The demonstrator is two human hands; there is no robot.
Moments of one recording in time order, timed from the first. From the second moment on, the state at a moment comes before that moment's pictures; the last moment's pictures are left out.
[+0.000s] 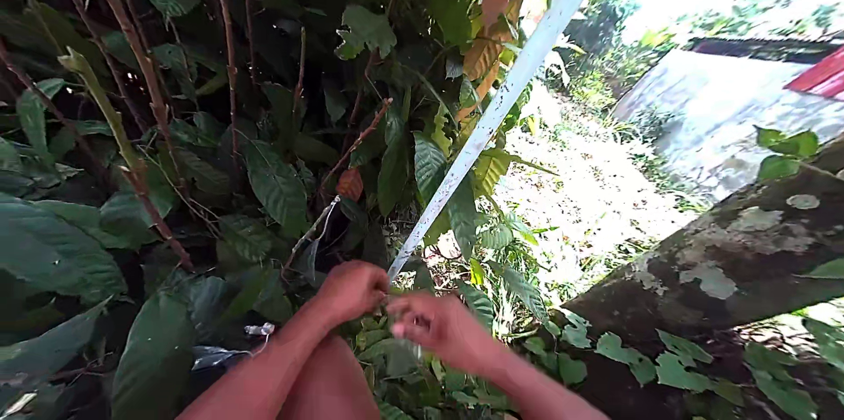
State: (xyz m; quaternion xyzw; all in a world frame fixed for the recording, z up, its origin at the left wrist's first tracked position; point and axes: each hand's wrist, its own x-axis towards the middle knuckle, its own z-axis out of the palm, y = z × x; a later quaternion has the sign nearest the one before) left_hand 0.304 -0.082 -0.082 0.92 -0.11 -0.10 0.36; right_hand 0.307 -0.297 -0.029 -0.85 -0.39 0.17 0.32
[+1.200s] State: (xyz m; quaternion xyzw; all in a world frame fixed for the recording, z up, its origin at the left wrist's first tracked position) left_hand 0.284 -0.081 -0.076 0.95 -0.22 -0.05 0.23; right_hand 0.358 -0.327 -0.019 -0.80 -0.36 0.27 0.40
